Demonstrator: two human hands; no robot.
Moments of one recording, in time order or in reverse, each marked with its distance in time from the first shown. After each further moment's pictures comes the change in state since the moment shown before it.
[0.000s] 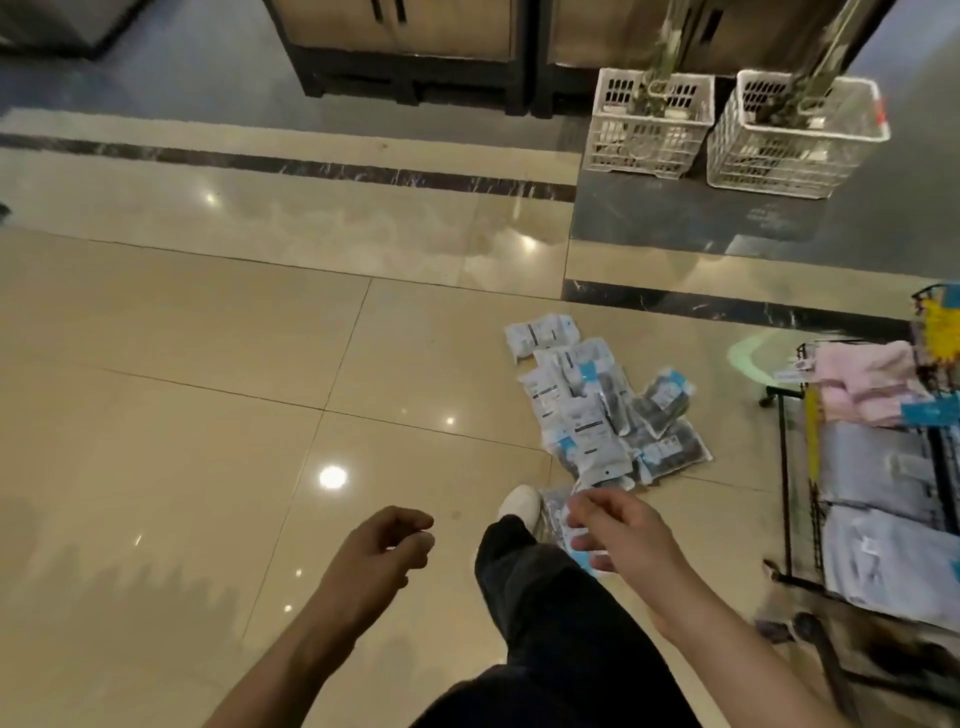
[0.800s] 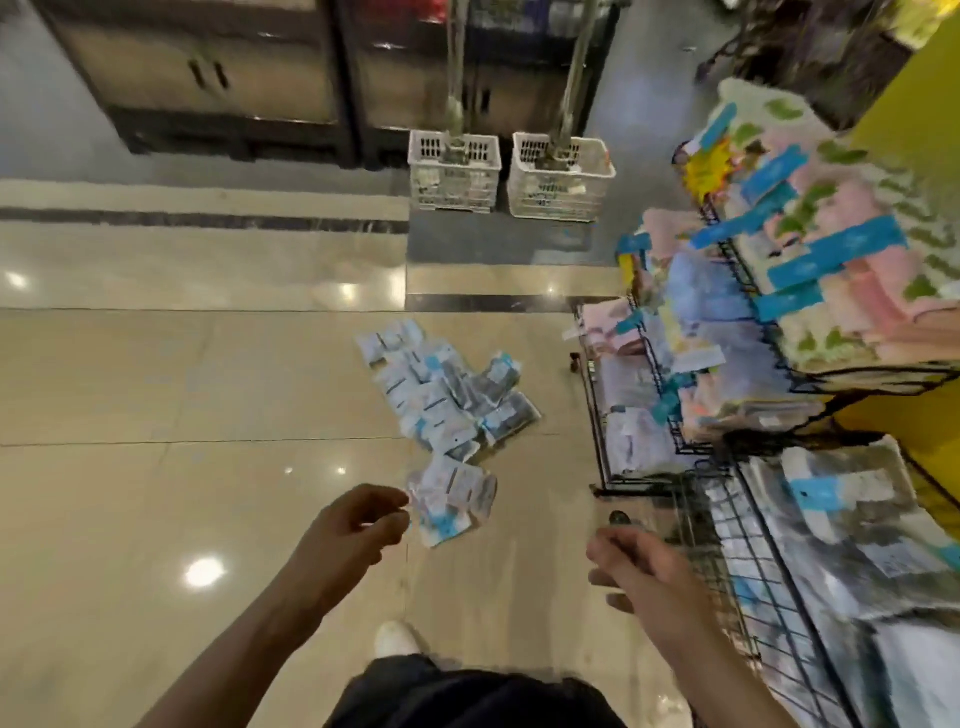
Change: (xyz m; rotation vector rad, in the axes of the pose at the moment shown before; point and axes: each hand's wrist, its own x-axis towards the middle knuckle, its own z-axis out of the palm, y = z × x) left_hand -0.181 -0.053 0.184 0.022 -0.182 0.296; right_hand -0.265 0.219 -0.185 0.140 0.377 -0.070
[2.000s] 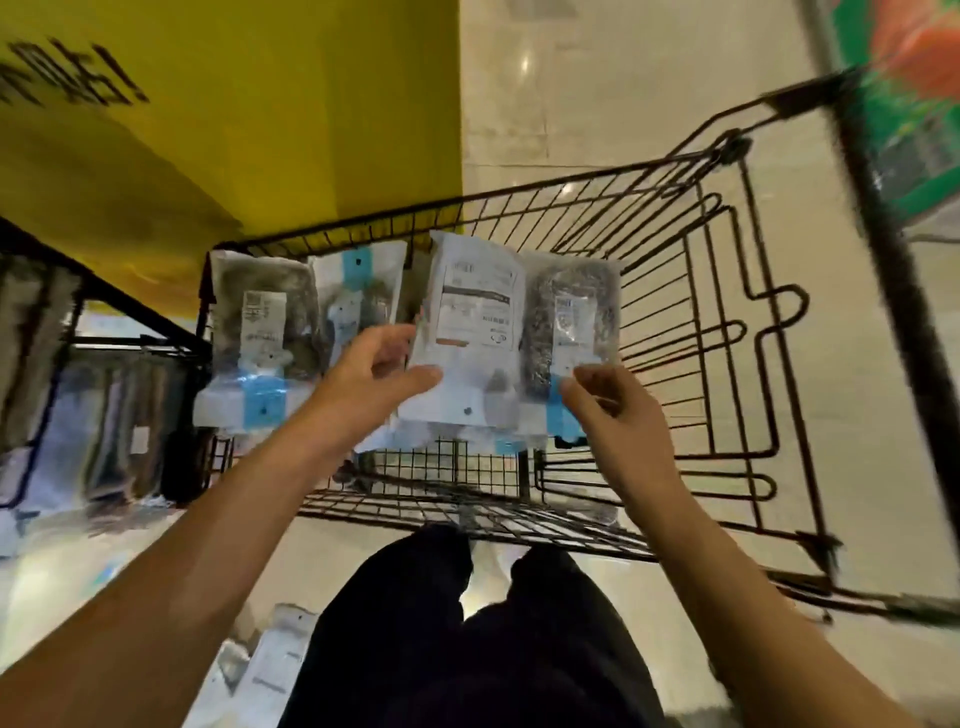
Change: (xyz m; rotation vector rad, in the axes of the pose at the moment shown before) left_hand 0.016 0.170 0.664 0.860 -1.226 0.359; right_hand -0.035 0.251 -0.326 0.649 1.231 0.396
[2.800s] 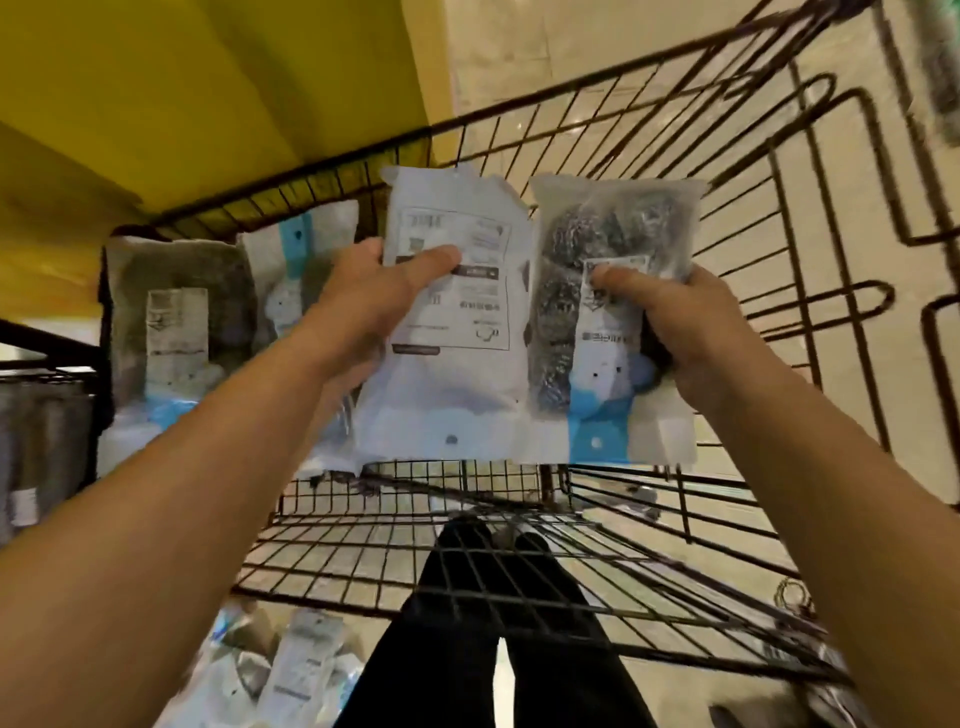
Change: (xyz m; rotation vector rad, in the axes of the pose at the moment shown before) left_hand 0.153 0.011 0.048 -0.128 0.073 -0.091; right_hand 0.152 0.013 0.009 0.356 -0.009 0.292
